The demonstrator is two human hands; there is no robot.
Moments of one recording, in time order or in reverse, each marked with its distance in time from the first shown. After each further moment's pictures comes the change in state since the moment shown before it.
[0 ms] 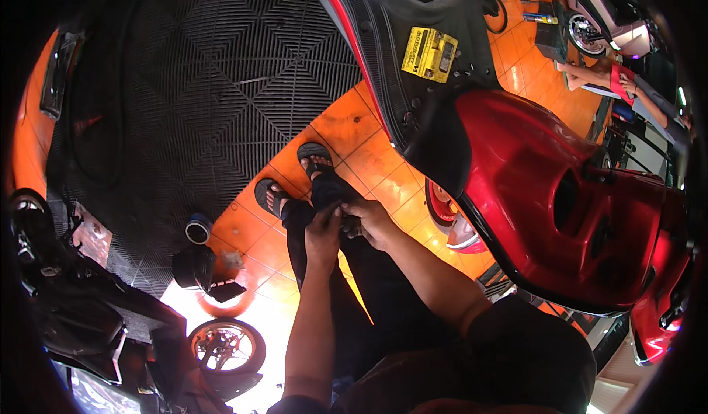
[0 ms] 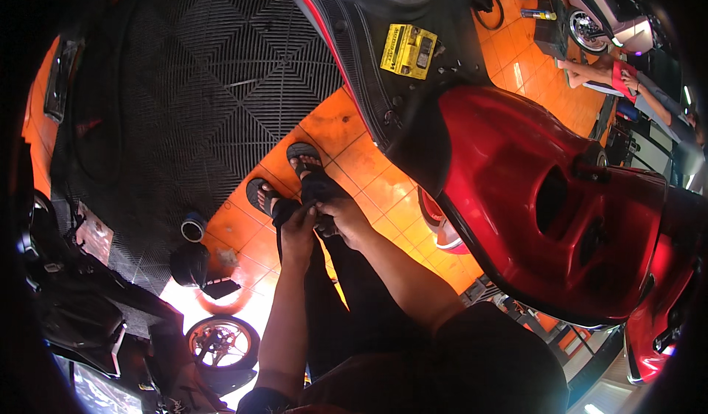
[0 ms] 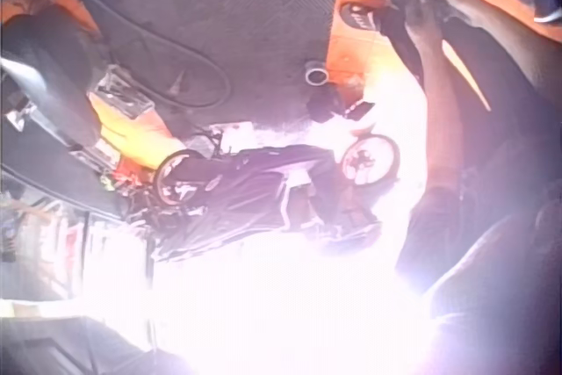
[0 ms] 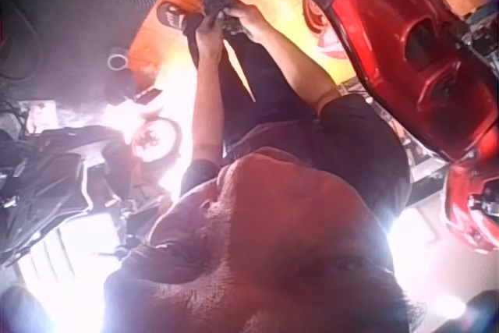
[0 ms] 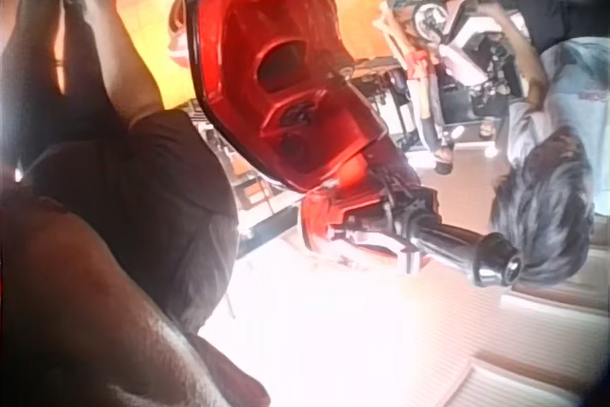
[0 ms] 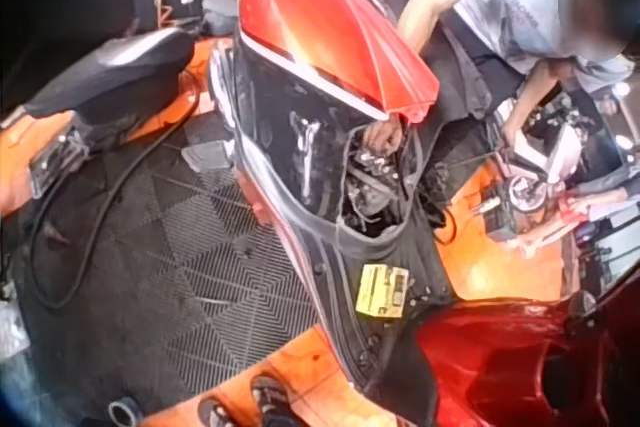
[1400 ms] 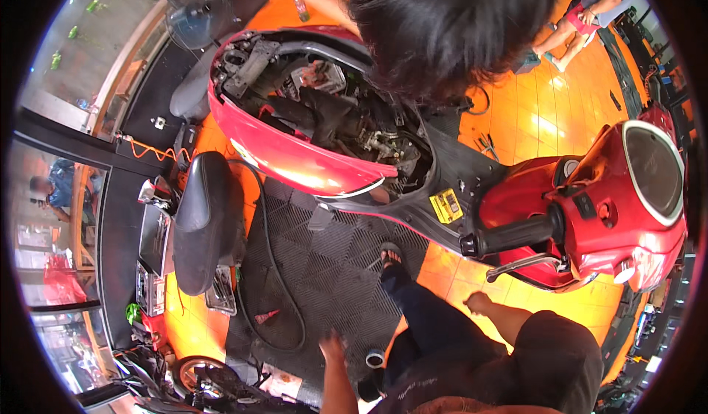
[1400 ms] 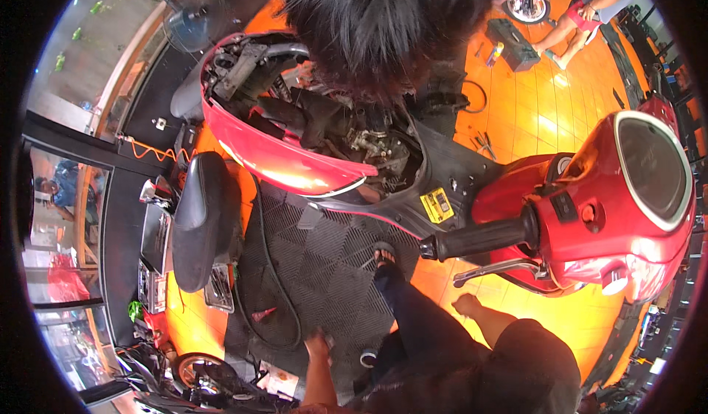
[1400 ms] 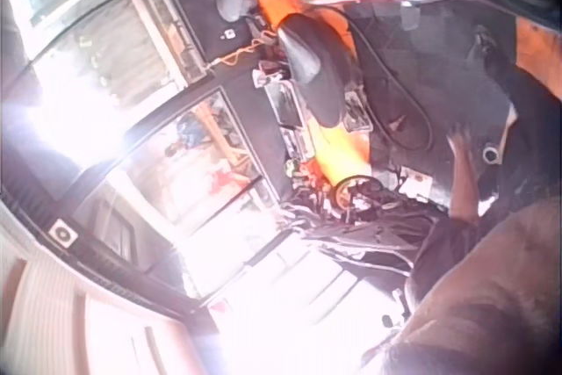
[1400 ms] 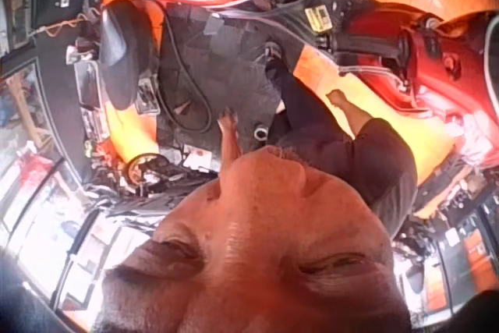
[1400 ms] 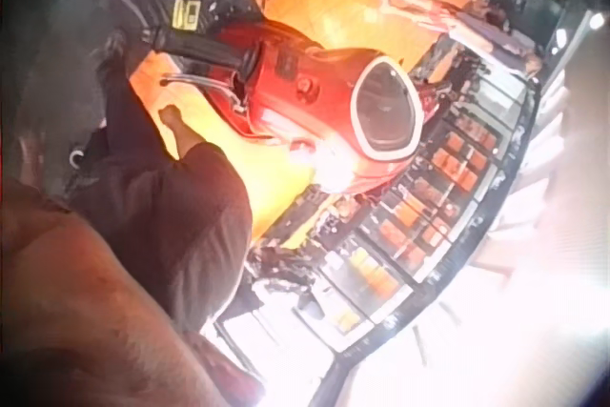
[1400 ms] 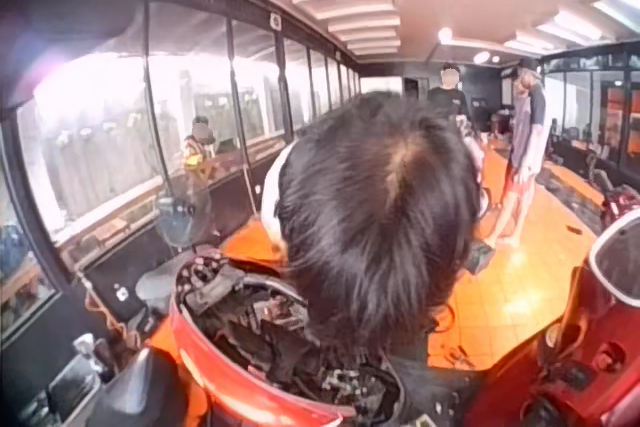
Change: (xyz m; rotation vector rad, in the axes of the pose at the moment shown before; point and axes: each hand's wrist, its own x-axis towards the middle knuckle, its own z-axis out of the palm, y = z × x) left_hand 0.008 0.282 -0.246 0.158 0.296 0.036; right_hand -0.069 -0.025 -0.027 -0.883 0.386 0.061
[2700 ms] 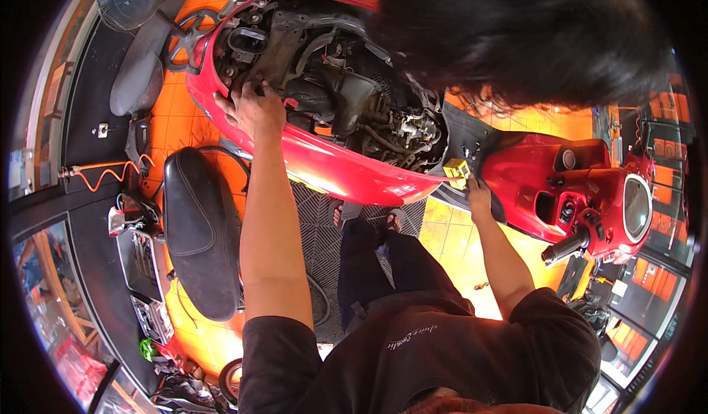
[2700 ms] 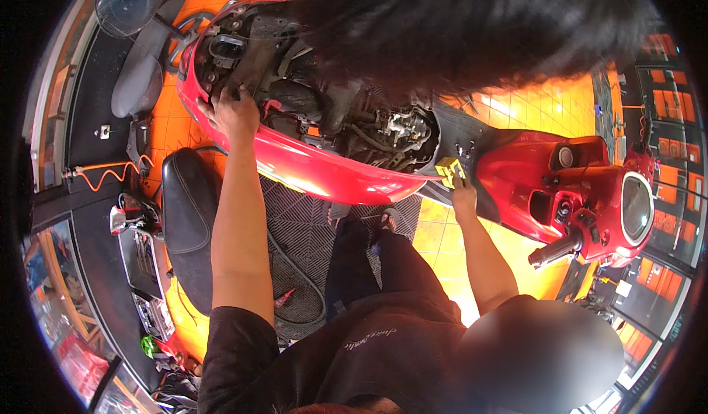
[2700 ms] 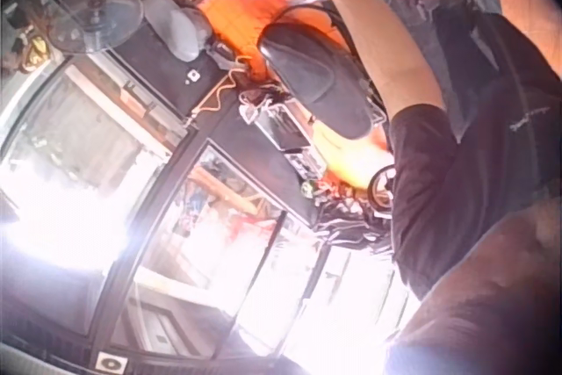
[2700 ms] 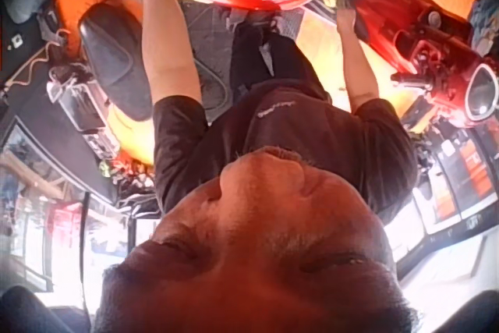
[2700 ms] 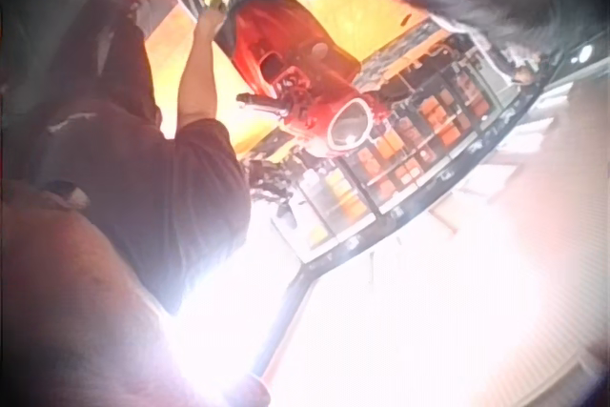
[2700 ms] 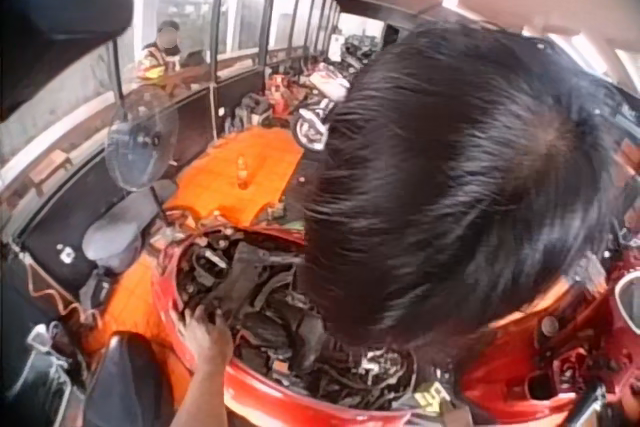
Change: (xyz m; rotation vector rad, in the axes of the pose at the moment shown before) left_hand 0.289 0.659 0.215 0.785 0.159 0.977; right_hand -0.065 -0.349 -0.232 0.797 0.871 0.043
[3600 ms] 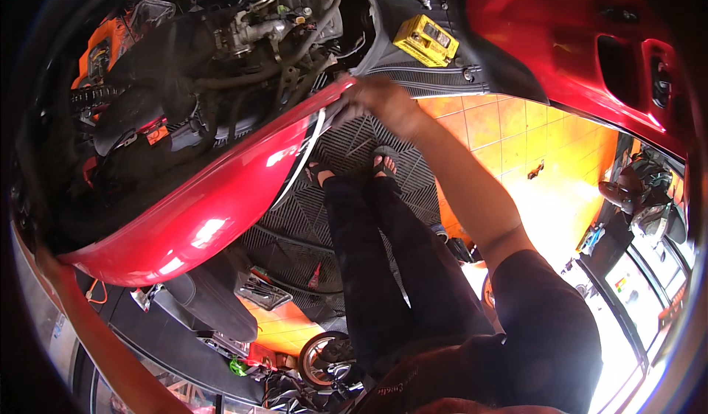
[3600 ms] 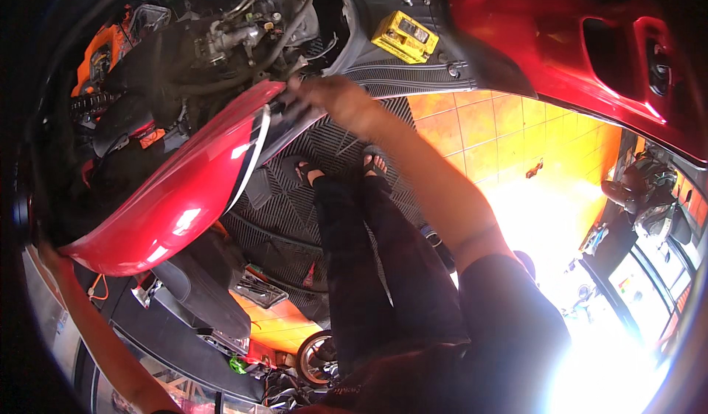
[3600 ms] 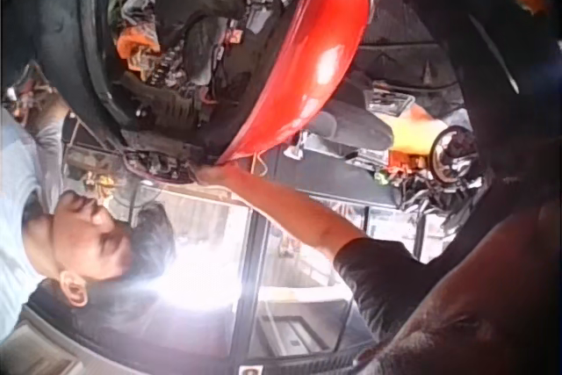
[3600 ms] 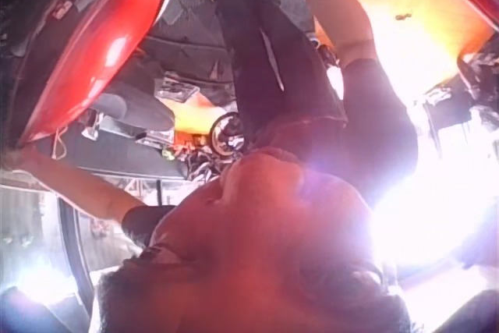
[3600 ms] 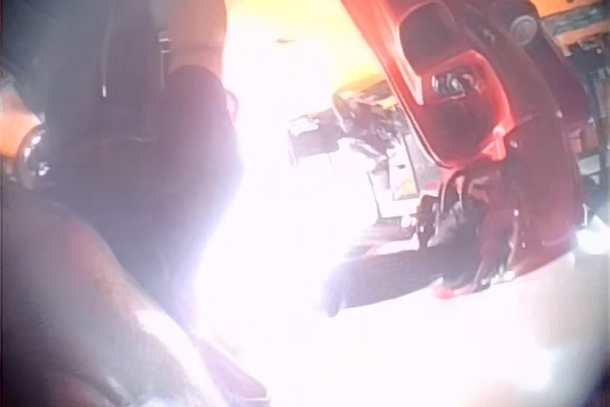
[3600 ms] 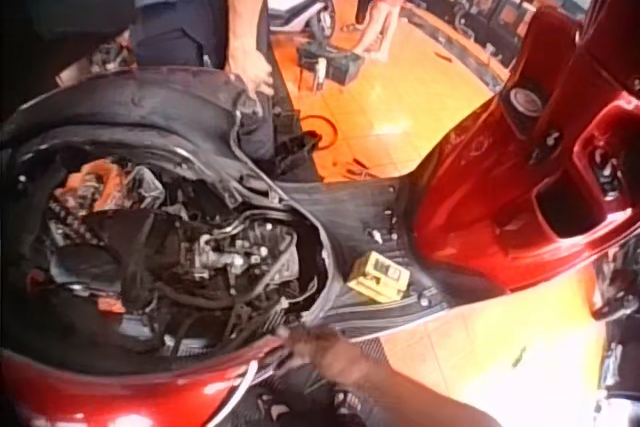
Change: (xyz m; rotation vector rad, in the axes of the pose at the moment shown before) left_hand 0.159 -0.122 -0.023 -0.406 -0.366 0.284; right_hand 0.055 0.062 0.102 1.029 -0.701 -0.030
